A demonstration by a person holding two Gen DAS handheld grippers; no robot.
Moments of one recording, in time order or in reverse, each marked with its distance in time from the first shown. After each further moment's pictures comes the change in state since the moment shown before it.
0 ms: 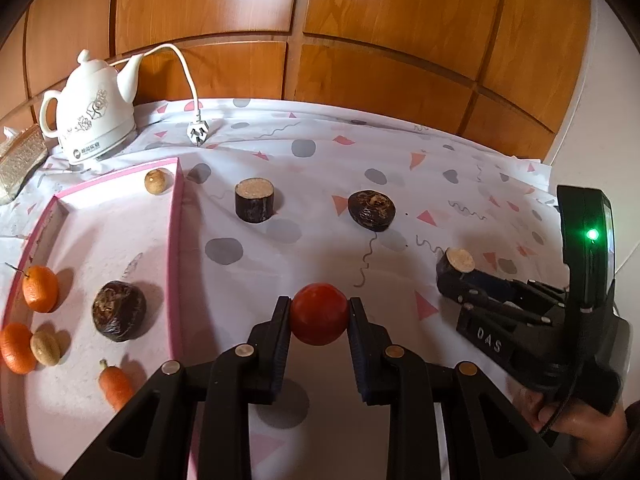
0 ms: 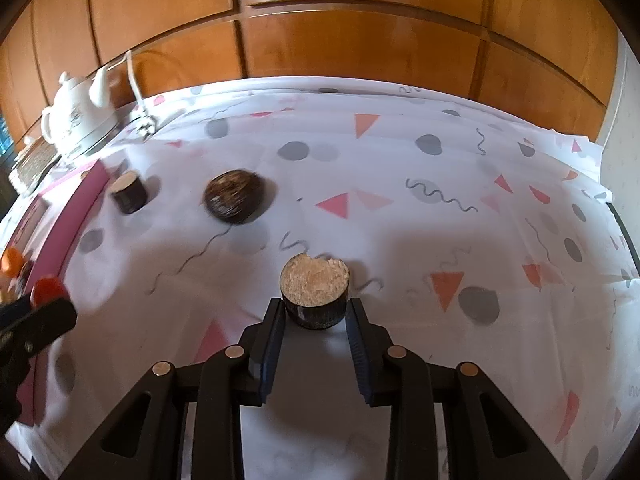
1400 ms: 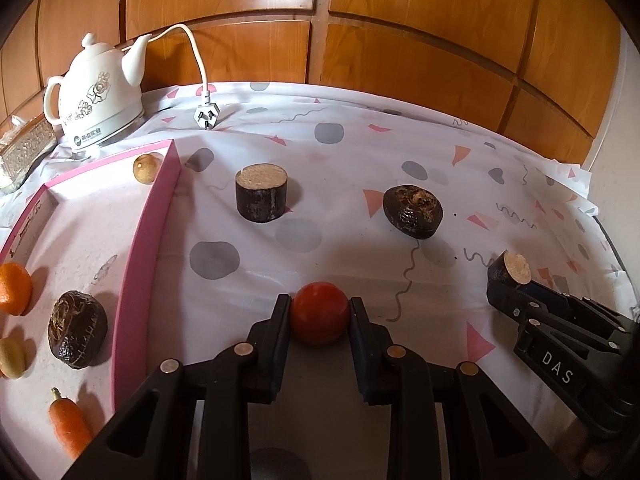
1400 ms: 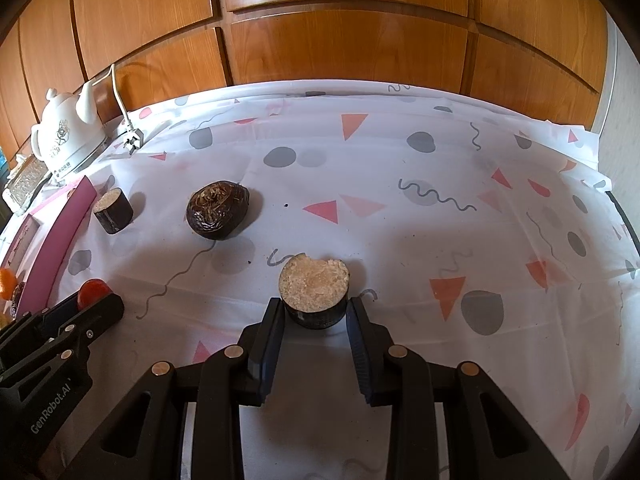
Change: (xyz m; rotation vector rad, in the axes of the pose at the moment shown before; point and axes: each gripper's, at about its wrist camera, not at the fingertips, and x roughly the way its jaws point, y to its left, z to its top) left arm 0.062 0.000 0.004 -0.043 0.000 0.097; right arm 0.013 -0.009 0.006 0.057 -0.024 -0.010
